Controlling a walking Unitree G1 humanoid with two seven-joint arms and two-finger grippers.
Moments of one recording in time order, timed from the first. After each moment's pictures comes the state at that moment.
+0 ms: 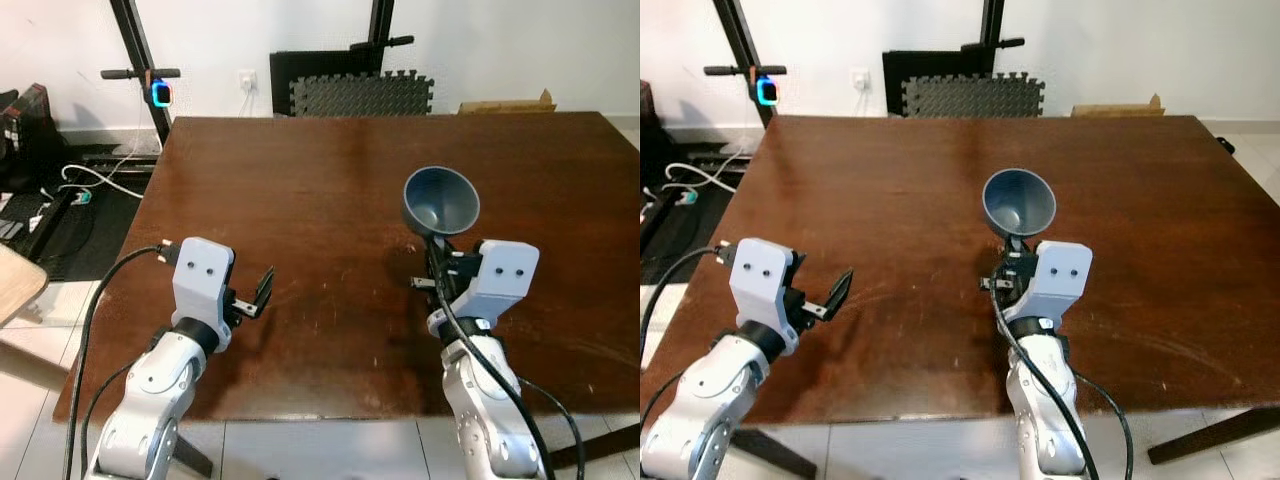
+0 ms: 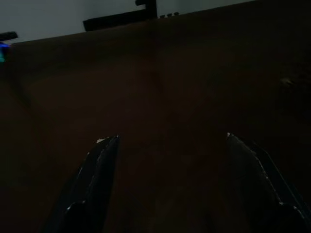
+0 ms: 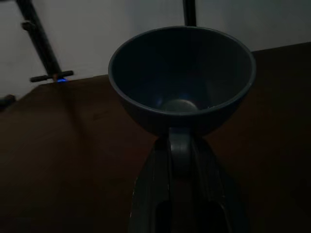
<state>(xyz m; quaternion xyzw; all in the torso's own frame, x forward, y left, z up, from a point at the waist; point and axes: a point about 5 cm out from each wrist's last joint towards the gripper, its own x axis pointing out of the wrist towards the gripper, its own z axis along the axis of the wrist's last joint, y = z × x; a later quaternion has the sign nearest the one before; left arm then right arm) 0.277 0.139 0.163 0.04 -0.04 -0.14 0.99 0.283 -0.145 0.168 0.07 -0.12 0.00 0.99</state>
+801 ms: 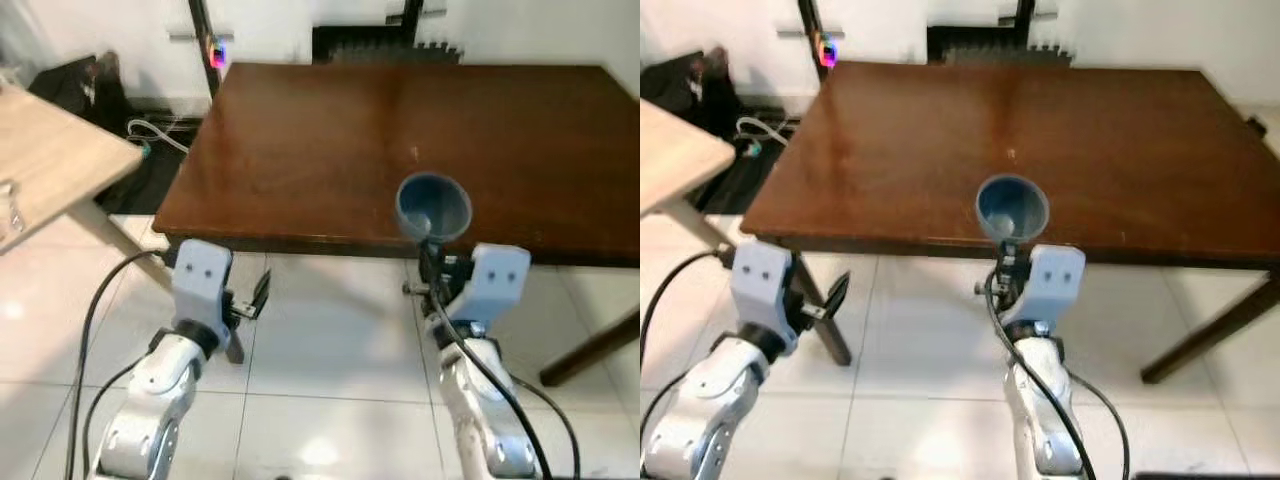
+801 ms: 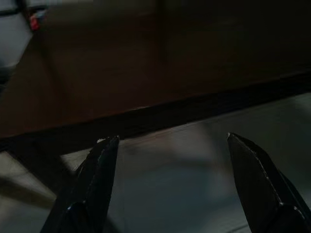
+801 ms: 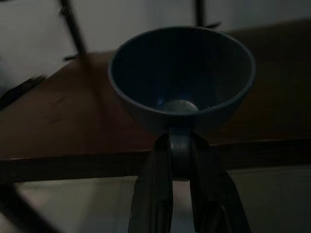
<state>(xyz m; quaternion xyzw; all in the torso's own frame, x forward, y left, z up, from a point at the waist) 0.277 0.136 0.161 0.04 -0.03 -0.15 0.99 0.283 -0.148 0.164 0.06 -0.11 0.00 0.99</state>
